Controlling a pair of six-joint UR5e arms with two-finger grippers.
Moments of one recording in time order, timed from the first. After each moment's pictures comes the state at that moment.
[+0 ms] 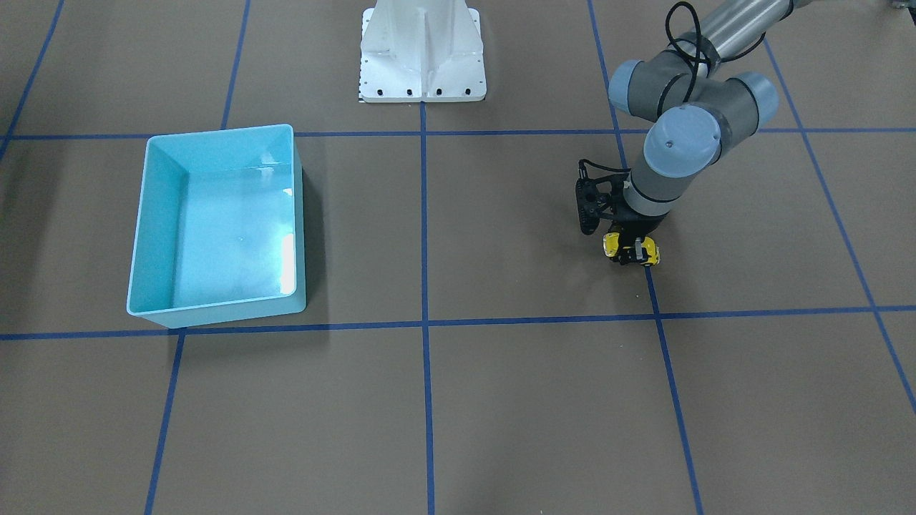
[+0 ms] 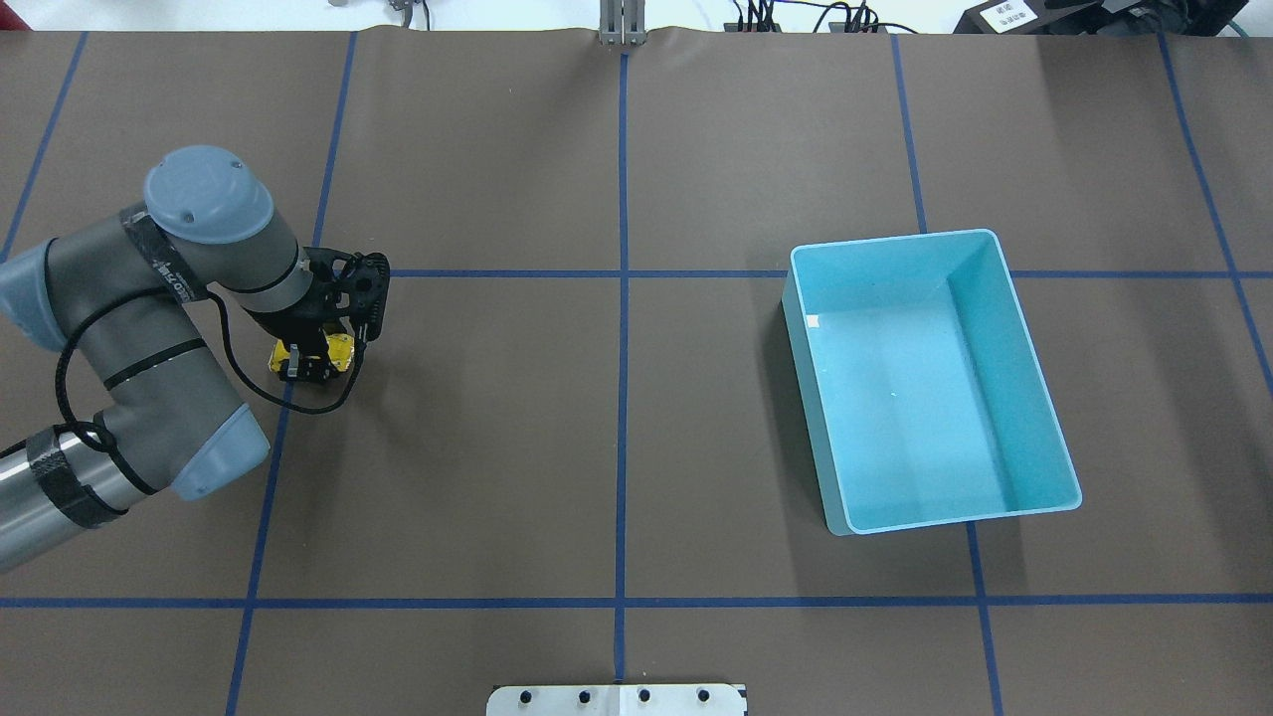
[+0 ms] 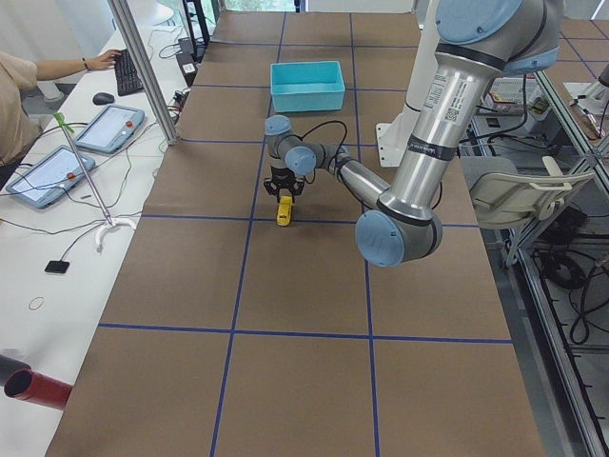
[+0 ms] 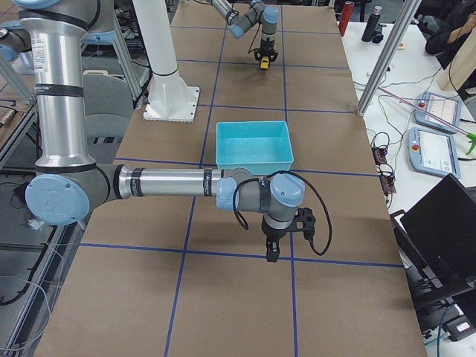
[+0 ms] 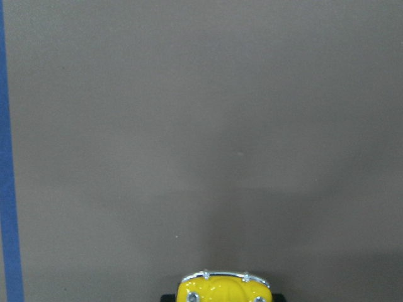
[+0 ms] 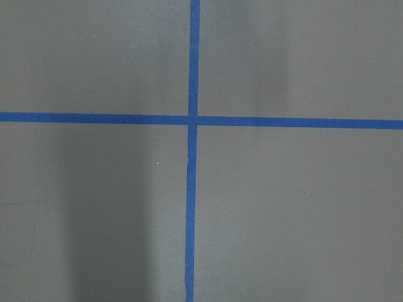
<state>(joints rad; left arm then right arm) -0.74 -1.97 -1.65 -1.67 -2.04 0.62 1.53 -1.56 1.59 -1.61 2.30 0.01</state>
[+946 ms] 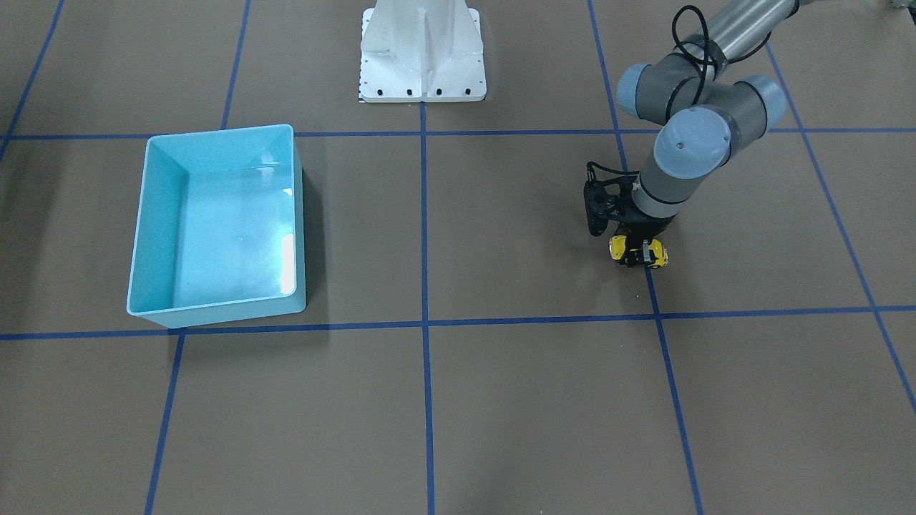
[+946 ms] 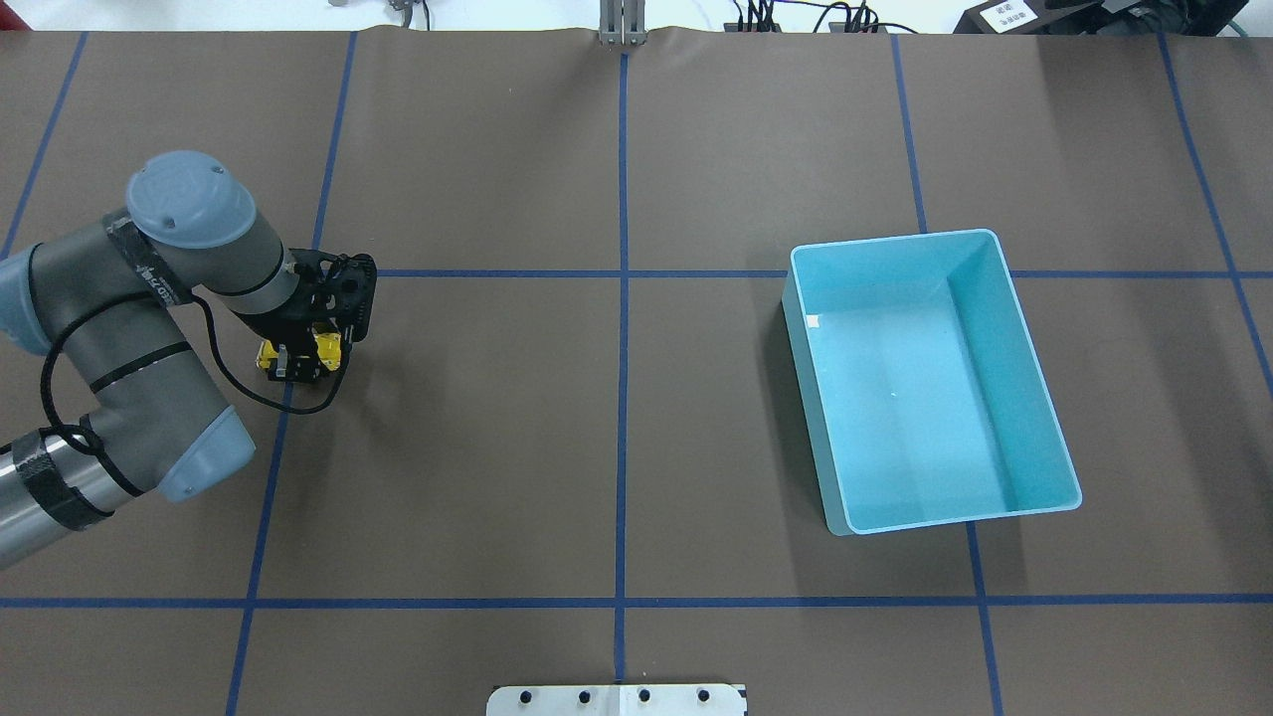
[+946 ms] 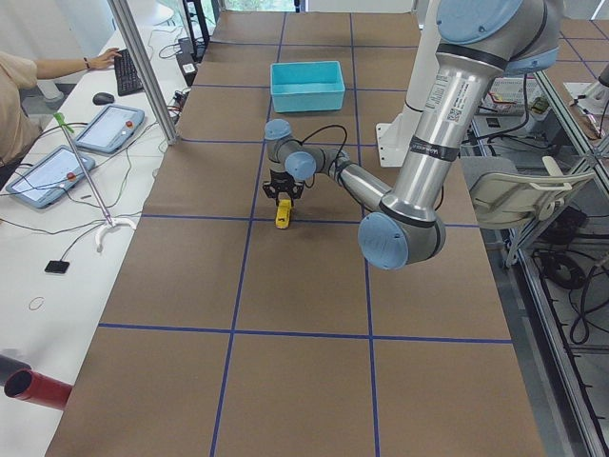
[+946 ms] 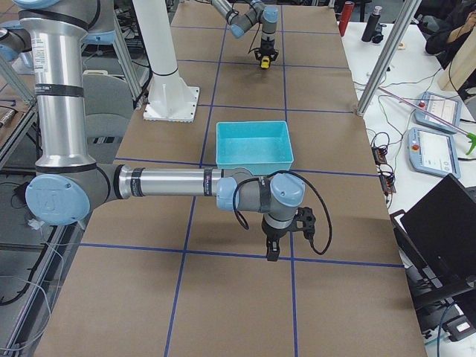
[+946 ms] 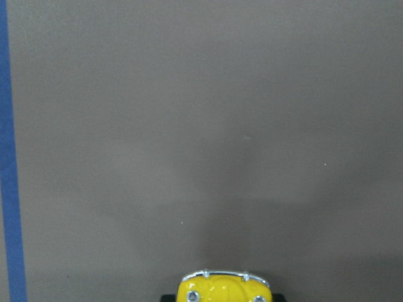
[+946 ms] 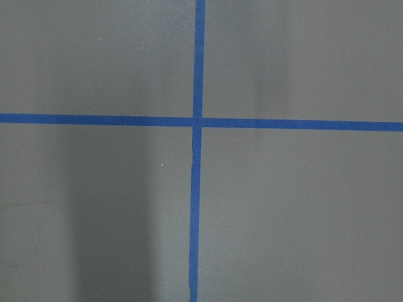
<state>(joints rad) -0.74 -1.93 -1.64 -1.73 -2.04 0.62 1.53 -1.56 1.59 -1.62 2.31 0.01</state>
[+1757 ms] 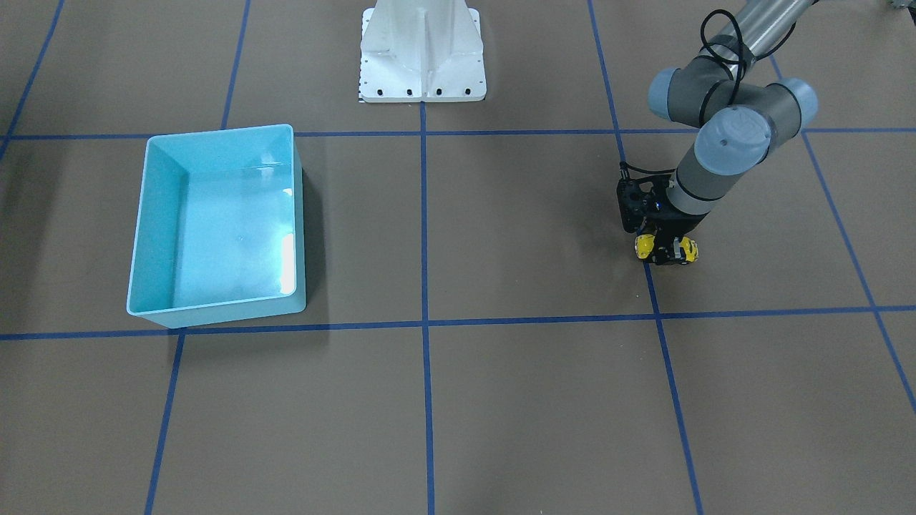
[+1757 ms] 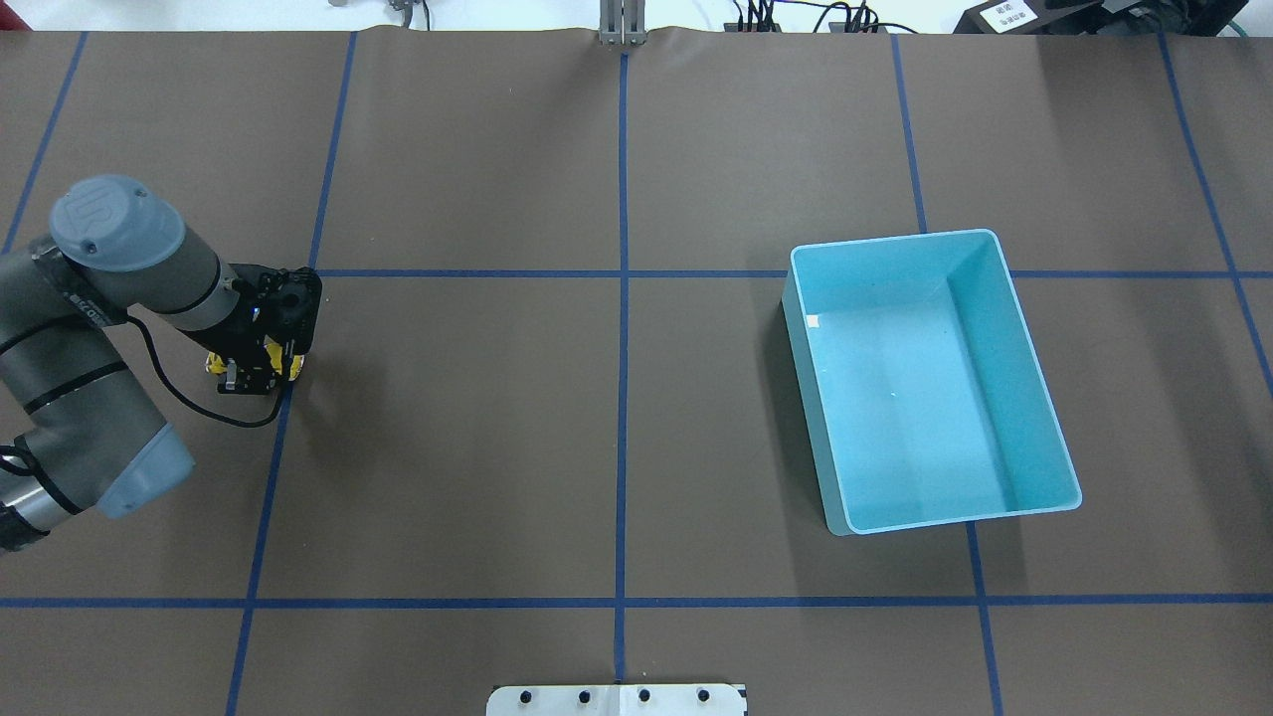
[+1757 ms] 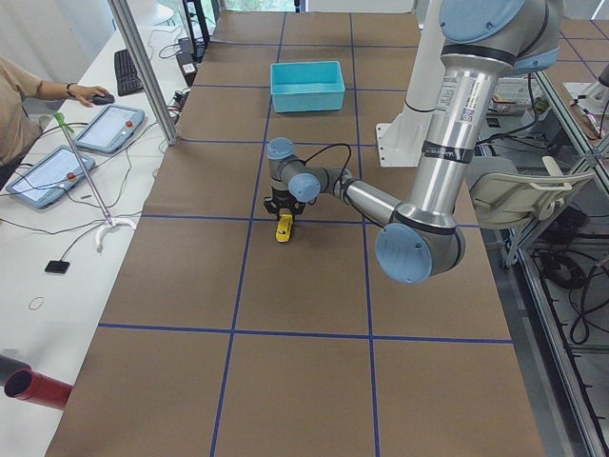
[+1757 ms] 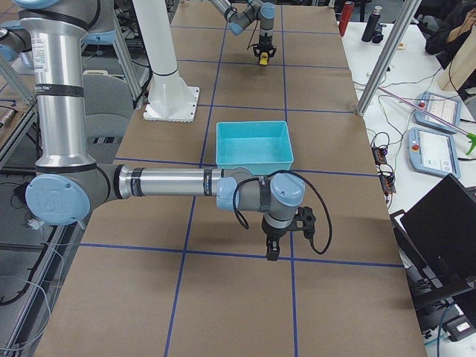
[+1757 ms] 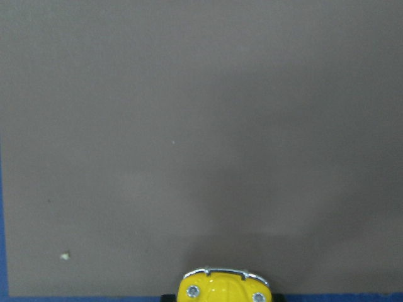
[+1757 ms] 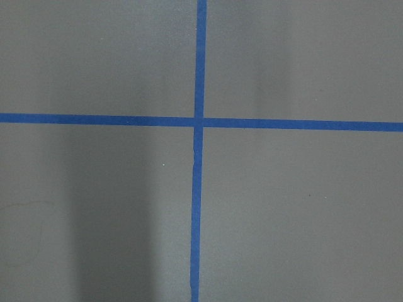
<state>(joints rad) -0.77 -1.82 -1.64 -1.87 -2.06 0.62 1.53 -1.56 1.59 -1.62 2.31 0.01</state>
